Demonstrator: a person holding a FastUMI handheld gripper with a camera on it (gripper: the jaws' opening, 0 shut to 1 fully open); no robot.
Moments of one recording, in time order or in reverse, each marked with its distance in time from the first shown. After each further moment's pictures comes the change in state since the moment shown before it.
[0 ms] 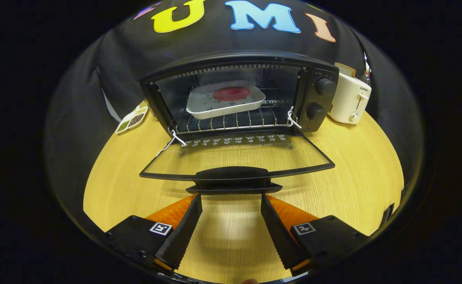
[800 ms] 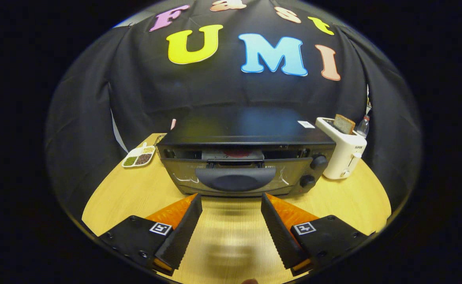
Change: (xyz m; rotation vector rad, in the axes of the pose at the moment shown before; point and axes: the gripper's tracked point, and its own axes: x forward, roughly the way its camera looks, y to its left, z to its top) arm -0.056 0.012 0.092 -0.128 -0.337 -0.023
